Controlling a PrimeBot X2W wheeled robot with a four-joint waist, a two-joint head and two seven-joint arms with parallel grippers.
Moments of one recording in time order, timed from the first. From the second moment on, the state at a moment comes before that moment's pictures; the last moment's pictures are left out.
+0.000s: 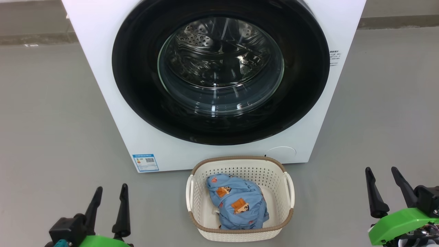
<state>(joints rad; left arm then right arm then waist) -0.09 0.10 -0.08 0.32 -0.38 -0.11 -0.20 0.01 -0.12 -0.12 0.18 0.25 0.13 -0.06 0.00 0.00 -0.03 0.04</state>
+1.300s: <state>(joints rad) -0.11 0.09 -0.09 0.37 -0.18 -0.11 -0.25 0.03 -0.12 -0.13 0.16 0.05 0.13 -0.09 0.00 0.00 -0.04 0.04</state>
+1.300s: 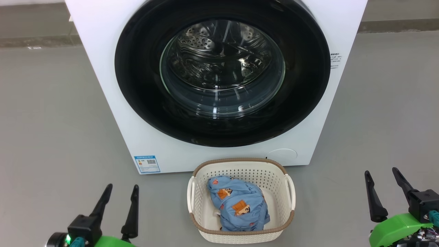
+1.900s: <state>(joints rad) -0.12 0.10 -0.09 0.38 -0.17 -0.11 -0.25 0.03 -0.11 -0.14 0.16 0.05 0.13 -0.09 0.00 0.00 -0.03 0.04</state>
